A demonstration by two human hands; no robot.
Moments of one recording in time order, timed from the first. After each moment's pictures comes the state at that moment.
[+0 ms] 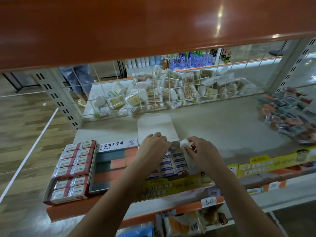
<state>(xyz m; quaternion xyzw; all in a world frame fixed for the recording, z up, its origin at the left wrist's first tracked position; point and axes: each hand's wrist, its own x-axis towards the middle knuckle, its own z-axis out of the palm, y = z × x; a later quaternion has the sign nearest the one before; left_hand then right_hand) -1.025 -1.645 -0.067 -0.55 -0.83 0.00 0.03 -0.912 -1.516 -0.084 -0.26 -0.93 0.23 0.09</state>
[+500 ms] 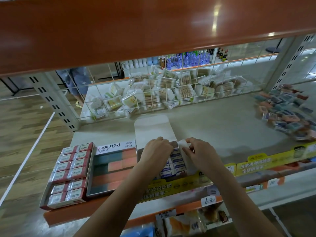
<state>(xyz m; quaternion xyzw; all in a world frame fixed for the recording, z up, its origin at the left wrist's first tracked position) -1.016 -1.630 -0.076 -0.55 -0.84 0.00 0.01 -0.911 -1.513 -0.090 -0.27 -0.93 0.24 0.09</state>
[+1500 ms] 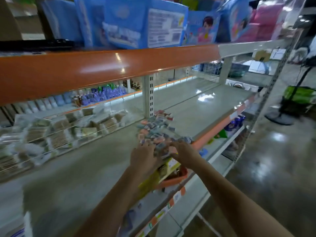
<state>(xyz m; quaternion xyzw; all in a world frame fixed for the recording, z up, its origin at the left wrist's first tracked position) -0.837 -1.312 -0.082 -0.60 -0.79 -0.09 0.03 -0.687 -1.231 -0.069 -0.39 -0.92 0.07 0.06</state>
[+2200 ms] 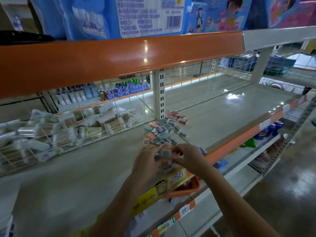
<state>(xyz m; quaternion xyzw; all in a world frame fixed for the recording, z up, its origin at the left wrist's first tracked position) -0.838 -1.274 -0.102 -0.54 -0.78 -0.31 -0.07 -0.692 -1.185 -0.069 -0.30 -0.91 0.23 0.15</state>
